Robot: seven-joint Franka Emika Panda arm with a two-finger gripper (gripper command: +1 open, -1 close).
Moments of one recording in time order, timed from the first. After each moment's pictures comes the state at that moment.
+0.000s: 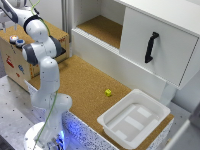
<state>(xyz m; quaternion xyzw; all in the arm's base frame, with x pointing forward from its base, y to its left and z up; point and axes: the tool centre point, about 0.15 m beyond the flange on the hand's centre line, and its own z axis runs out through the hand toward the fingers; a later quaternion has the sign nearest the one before) 0.114 0.564 0.539 -0.69 -0.72 0.02 0.07</state>
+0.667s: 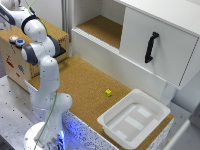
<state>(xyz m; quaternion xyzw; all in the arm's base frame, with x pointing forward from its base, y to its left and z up) 0.123 0.584 0.526 -0.72 -0.69 -0.02 0.05</state>
